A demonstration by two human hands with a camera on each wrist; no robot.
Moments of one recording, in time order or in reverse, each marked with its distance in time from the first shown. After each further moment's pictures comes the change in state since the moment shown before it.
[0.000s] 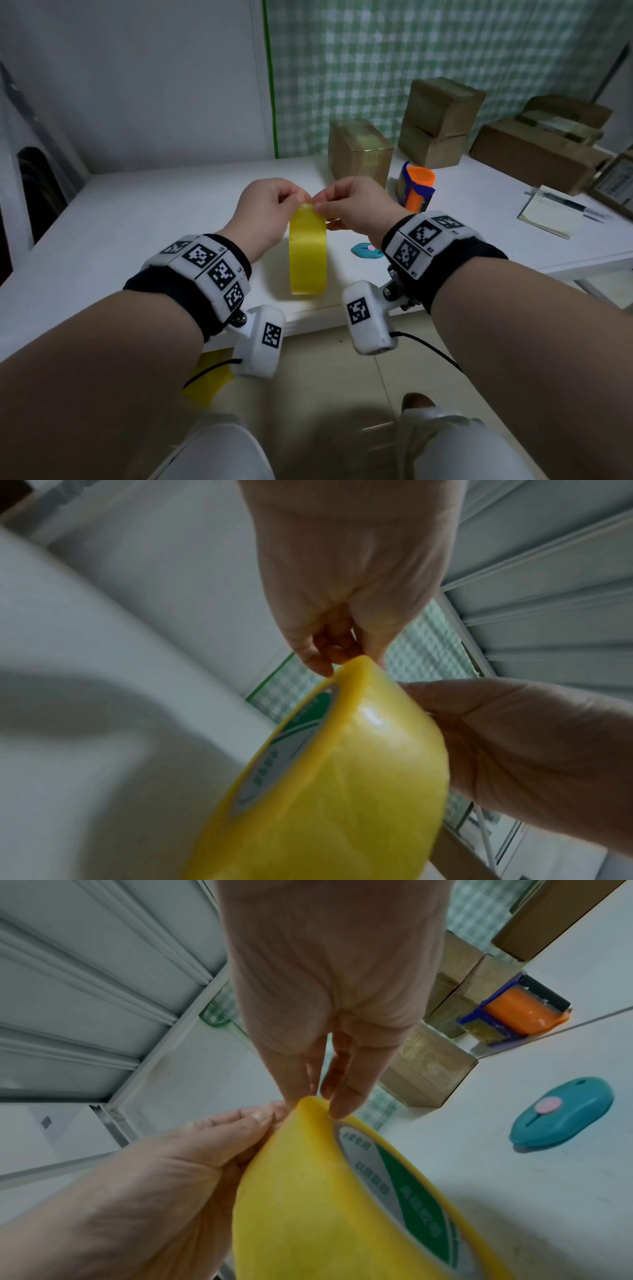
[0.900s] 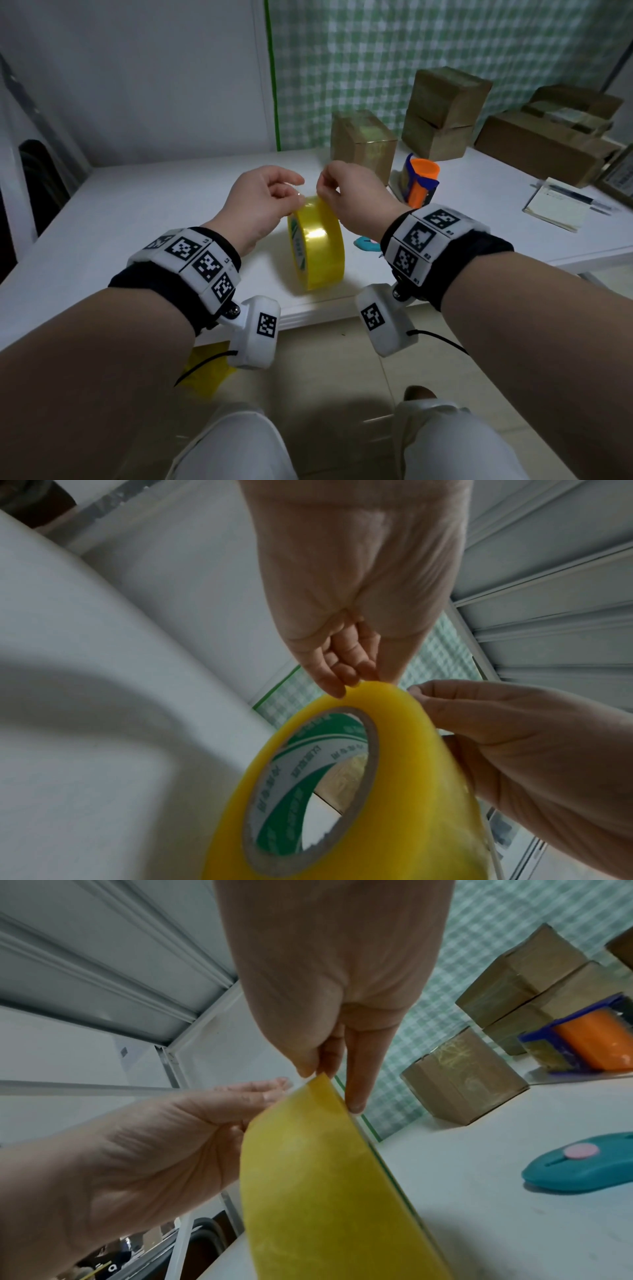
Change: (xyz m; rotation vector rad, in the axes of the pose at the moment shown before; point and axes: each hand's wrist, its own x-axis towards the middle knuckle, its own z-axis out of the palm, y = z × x) left_hand -0.004 -0.006 -0.011 -0.255 -0.080 -0.068; right_hand -0.007 -0.010 0.005 -0.620 0.101 -0.296
